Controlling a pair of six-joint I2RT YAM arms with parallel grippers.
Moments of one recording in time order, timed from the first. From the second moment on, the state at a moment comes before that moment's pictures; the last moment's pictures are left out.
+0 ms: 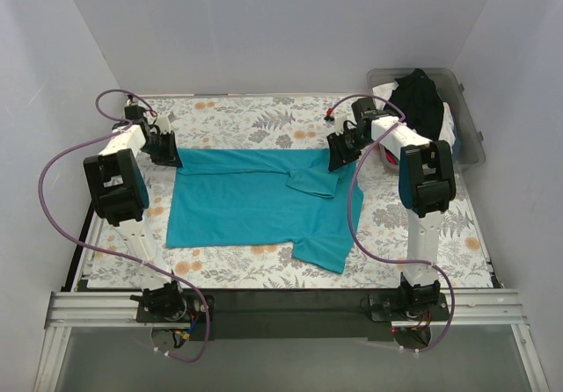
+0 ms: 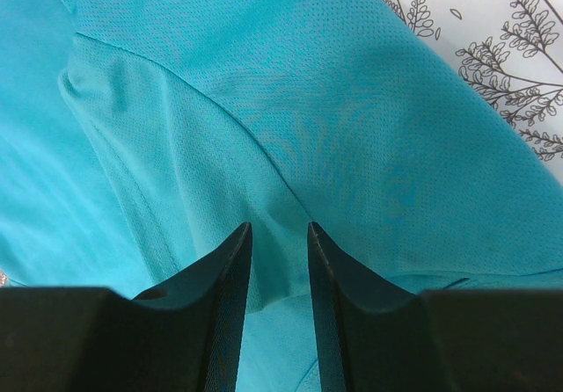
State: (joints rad) left arm 0.24 2.09 1.57 -0.69 0.45 0.20; right arm 0.24 2.14 1.65 -0.74 -0.56 -0.29
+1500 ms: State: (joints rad) left arm 0.30 1.99 1.51 -0.70 0.53 0.25; right arm 0.24 2.13 1.68 -0.78 -0.49 -0.31
